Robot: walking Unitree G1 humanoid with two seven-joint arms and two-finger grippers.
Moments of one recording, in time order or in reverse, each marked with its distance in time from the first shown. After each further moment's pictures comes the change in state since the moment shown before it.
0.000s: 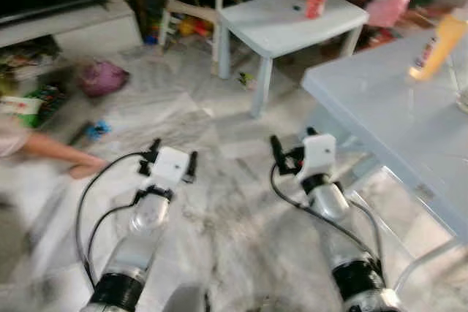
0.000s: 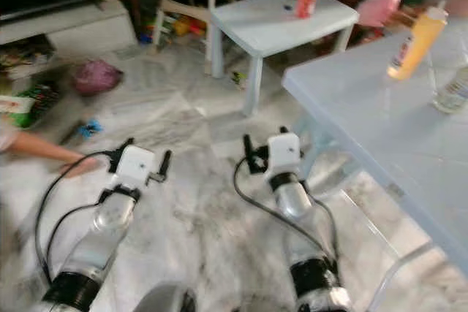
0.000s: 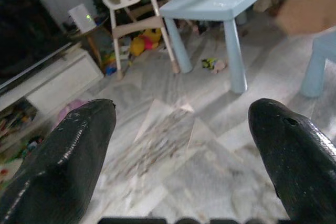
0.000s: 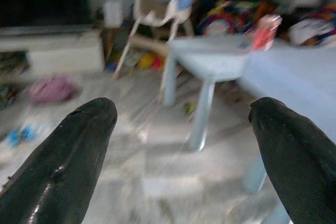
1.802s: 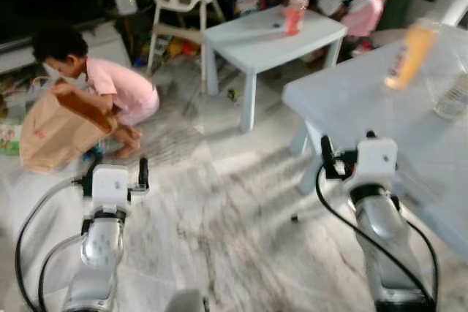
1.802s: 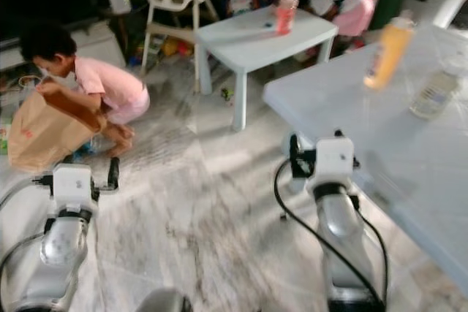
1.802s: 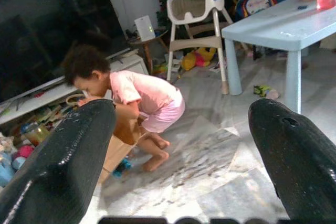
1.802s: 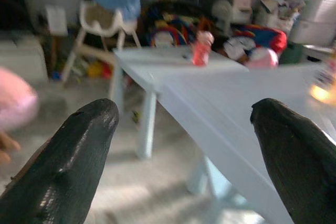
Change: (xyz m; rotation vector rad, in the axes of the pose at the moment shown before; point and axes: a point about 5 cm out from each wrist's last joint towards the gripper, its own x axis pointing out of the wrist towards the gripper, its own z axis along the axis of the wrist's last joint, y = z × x) left arm -0.050 0.057 -0.024 -0.079 -0.003 0.195; right arm -0.044 -0.039 0.031 -0.075 0.033 -0.190
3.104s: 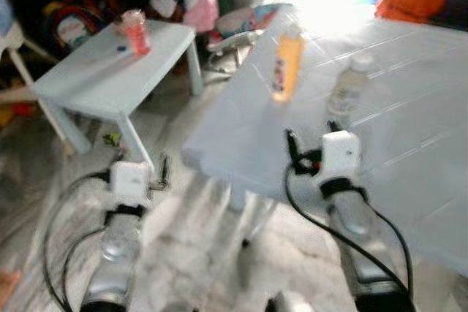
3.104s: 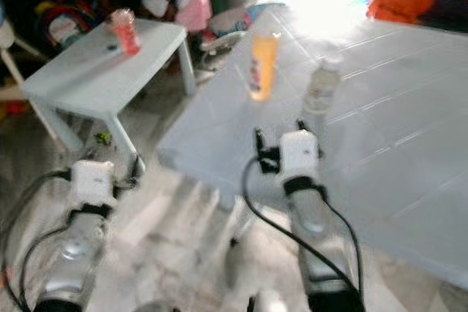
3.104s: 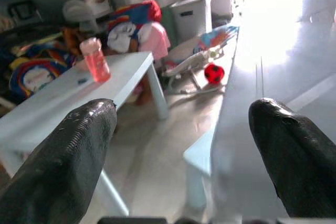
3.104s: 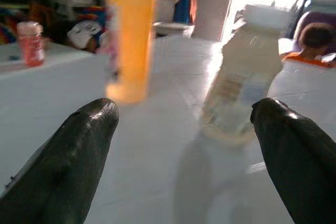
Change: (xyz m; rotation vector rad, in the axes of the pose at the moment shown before) left arm 0.011 -0.050 0.014 -0.093 -0.051 -0.163; right arm 0.003 0.011 -0.006 -0.028 -0.021 0.049
